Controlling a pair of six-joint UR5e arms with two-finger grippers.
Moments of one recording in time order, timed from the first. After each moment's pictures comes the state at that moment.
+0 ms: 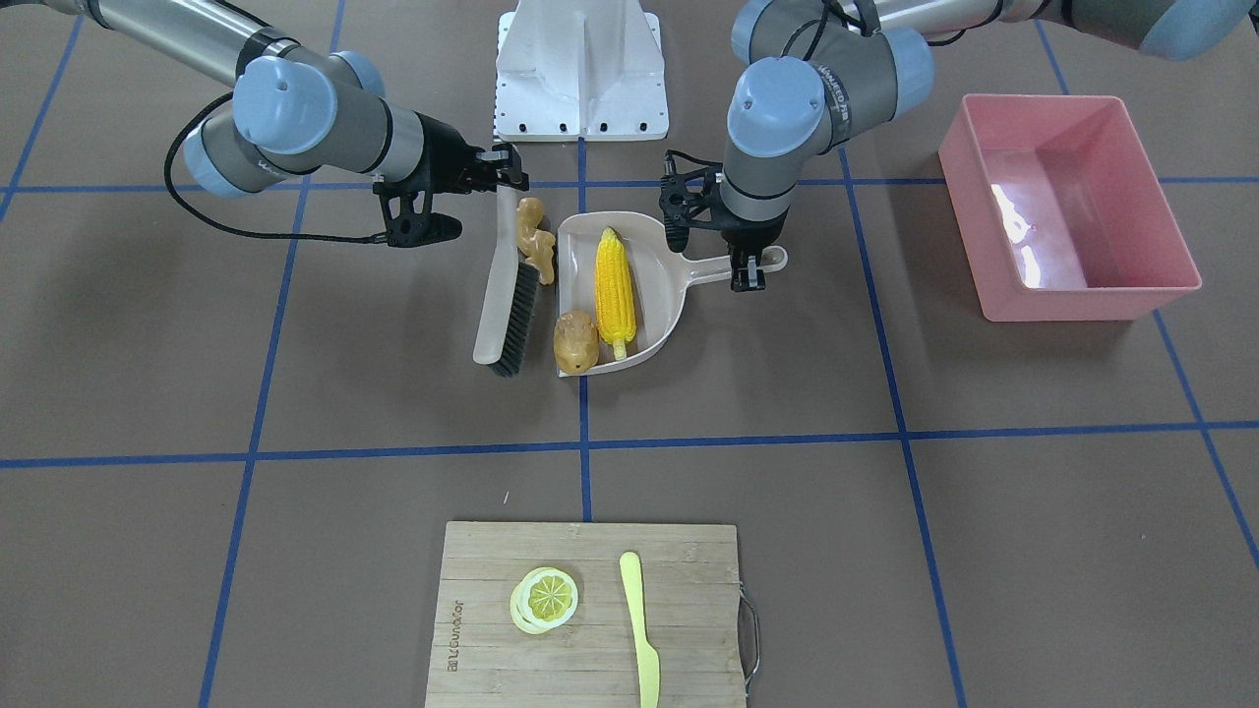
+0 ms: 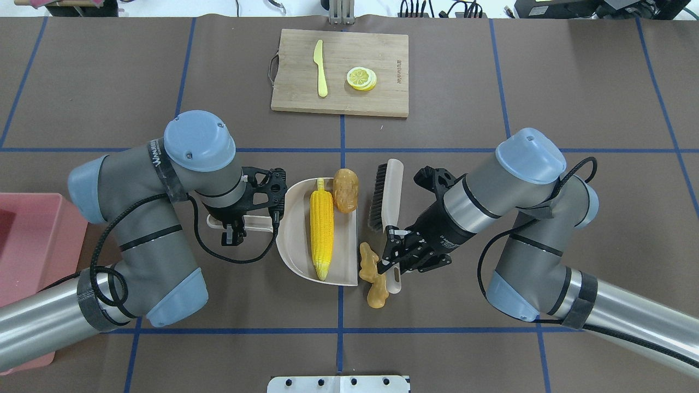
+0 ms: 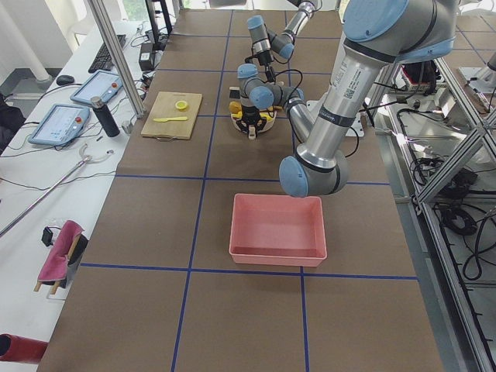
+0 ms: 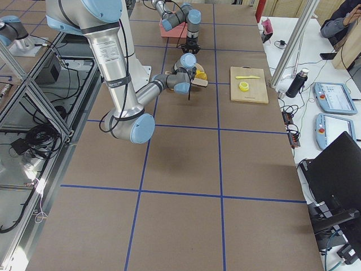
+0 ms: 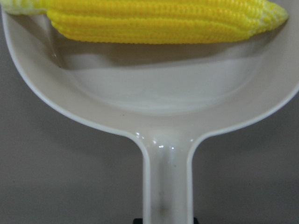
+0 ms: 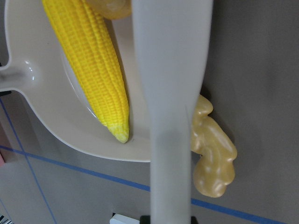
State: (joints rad) left arm -0.56 -2.12 -1.77 -1.44 -1.98 0.43; right arm 0.58 -1.17 1.68 -0.78 2.47 1.62
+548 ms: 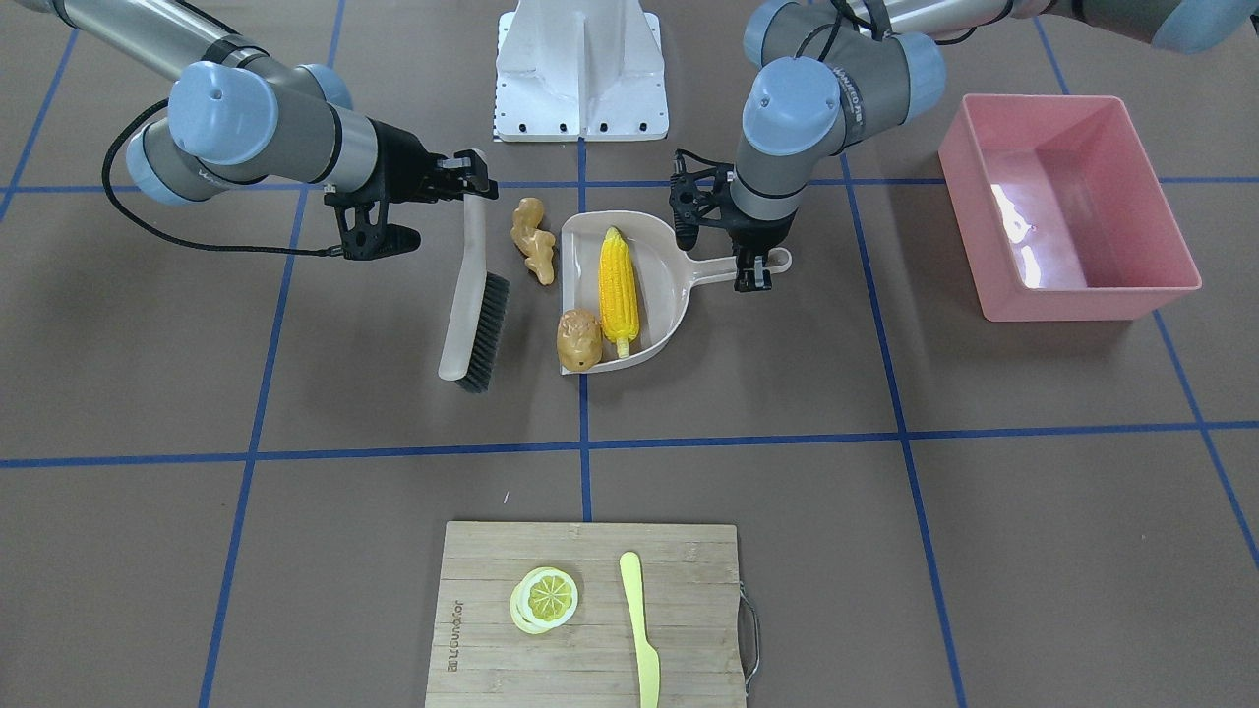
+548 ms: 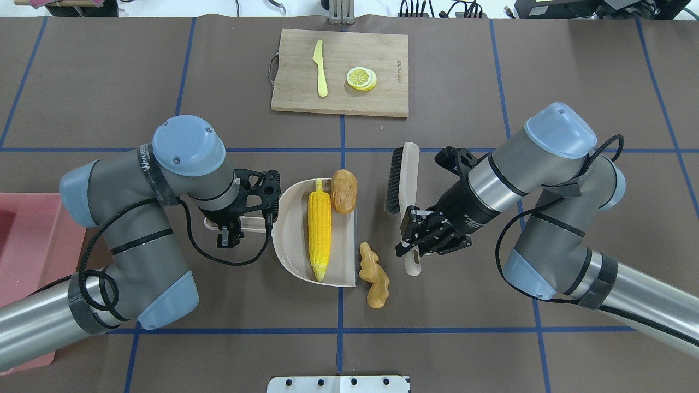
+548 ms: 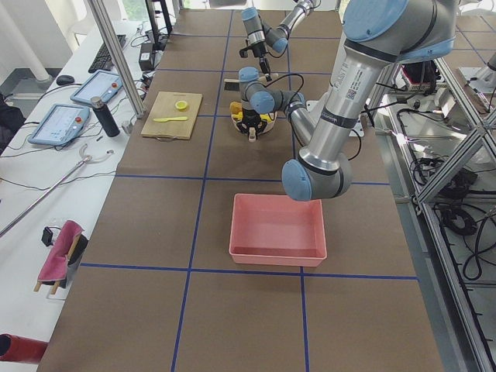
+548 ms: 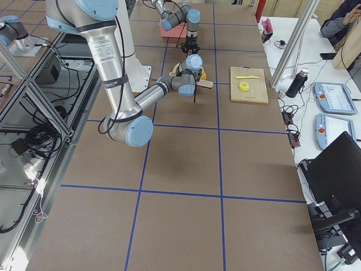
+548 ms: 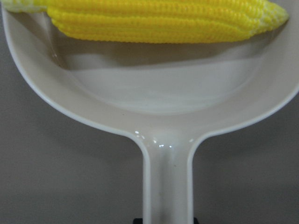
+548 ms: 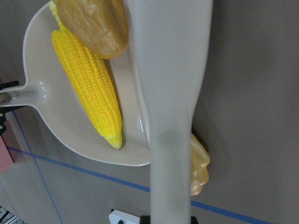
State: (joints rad) left arm -0.56 -2.09 -1.78 -1.51 -1.98 0.42; right arm 0.64 -1.21 1.71 -0.78 2.54 1.59
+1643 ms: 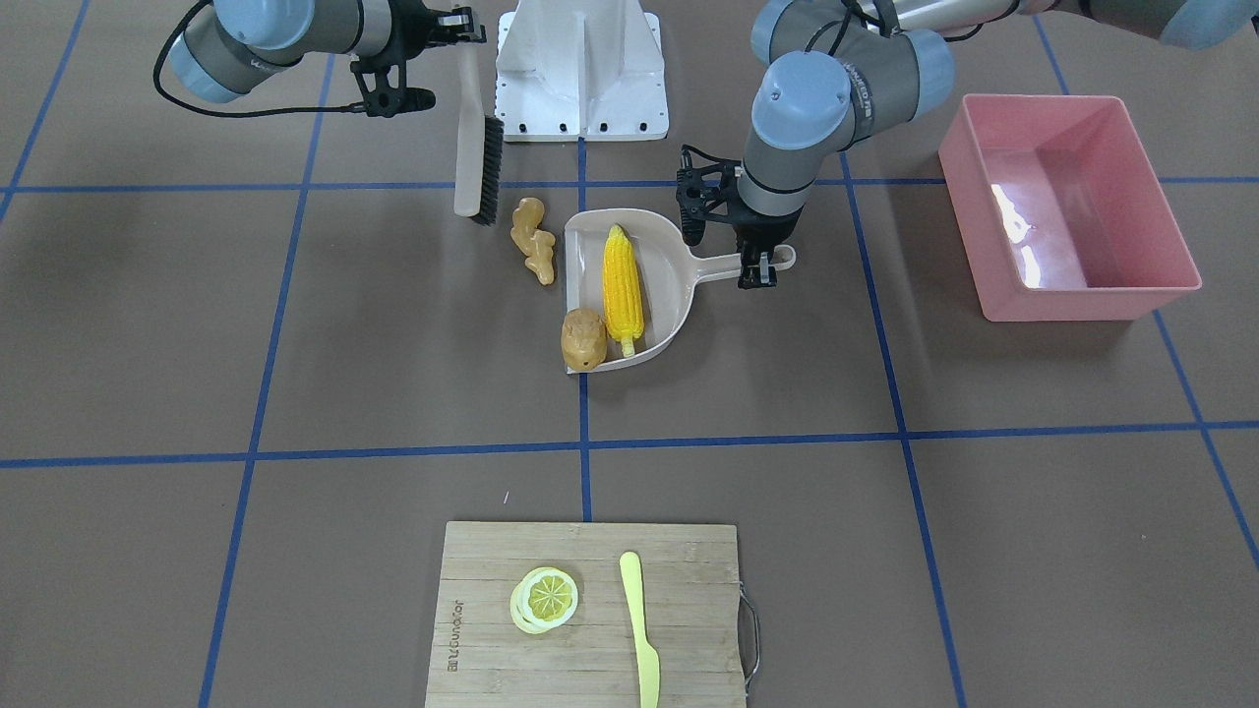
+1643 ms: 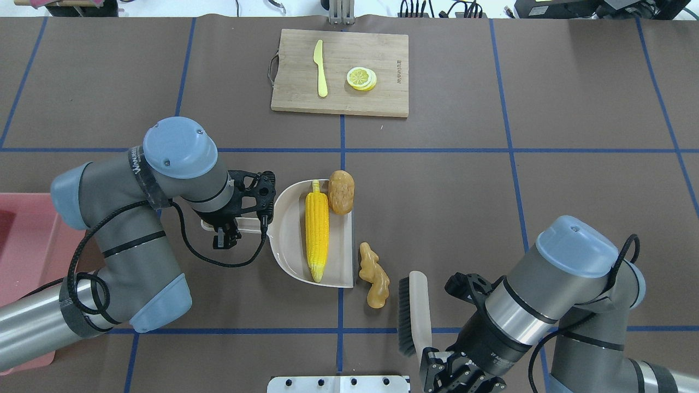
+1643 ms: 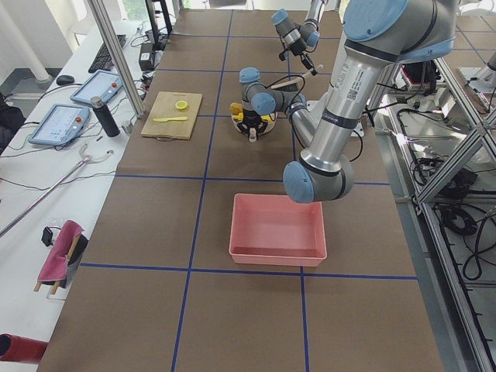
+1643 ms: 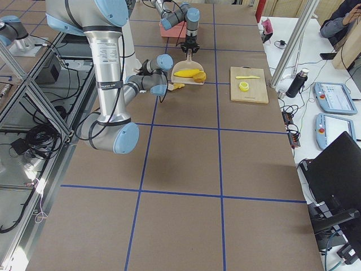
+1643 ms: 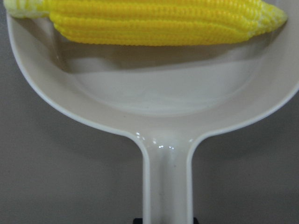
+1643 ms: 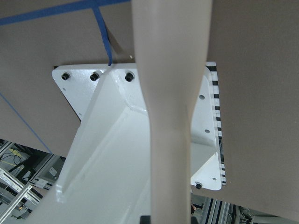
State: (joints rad) left arm -0.56 -2.07 -1.80 -1.52 -1.98 0.42; right arm 0.33 -1.41 1.97 -0.78 2.56 1.82
